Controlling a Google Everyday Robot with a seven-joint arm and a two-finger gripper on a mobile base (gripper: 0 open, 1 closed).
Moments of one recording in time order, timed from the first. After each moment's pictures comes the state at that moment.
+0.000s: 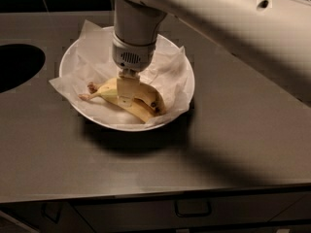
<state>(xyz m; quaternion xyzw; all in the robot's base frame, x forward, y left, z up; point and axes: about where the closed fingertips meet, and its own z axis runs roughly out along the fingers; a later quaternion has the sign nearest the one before) 0.519 0.054 0.893 -0.67 0.73 0.04 0.11</state>
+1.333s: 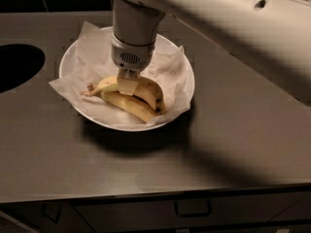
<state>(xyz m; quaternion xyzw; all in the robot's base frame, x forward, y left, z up) 0.519 0.054 0.893 -0.67 0.73 0.04 0.11</state>
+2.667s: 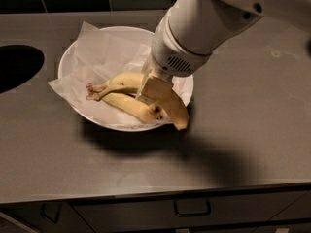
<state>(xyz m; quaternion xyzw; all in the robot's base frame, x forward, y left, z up) 0.471 0.003 0.962 -0.63 0.72 0.05 0.29</state>
